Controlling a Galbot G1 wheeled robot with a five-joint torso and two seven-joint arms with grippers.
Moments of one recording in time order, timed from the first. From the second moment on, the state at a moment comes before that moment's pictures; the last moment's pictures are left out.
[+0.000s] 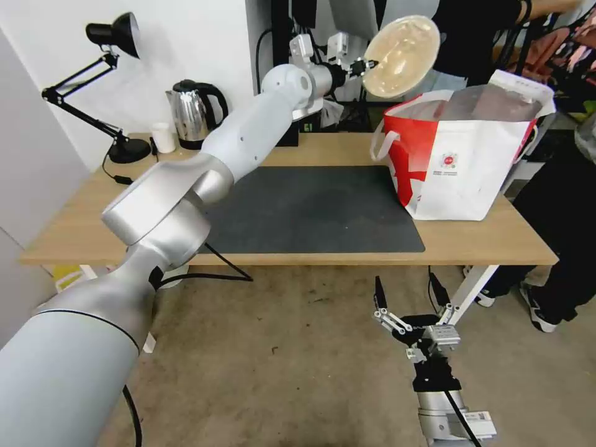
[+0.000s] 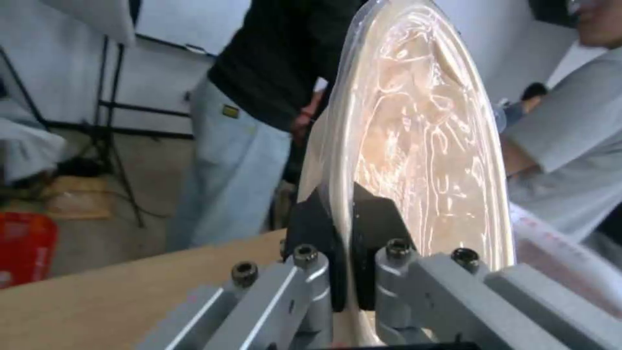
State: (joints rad) left arm -0.34 -1.59 0.42 -0.54 -1.39 0.29 0.23; right arm -1.77 1.25 0.34 2.14 0.02 0.45 0.28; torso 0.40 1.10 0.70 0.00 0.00
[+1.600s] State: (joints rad) left arm -0.31 -1.60 0.59 -0.60 -1.36 0.23 0.25; right arm -1.77 1.25 0.34 2.14 0.02 0.45 0.28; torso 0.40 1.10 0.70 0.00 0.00
